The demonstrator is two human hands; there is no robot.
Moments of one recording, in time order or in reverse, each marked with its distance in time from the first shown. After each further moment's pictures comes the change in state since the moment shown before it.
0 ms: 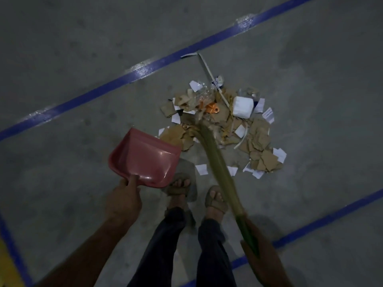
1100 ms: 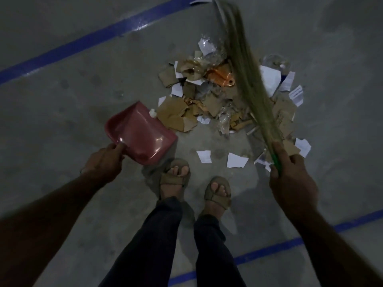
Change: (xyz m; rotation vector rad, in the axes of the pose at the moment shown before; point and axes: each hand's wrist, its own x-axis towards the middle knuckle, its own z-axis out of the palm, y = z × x) left_hand 0.138 -0.066 0.123 0.098 -0.165 0.148; right_hand 0.177 -0.060 -0.060 -0.663 0.496 -0.327
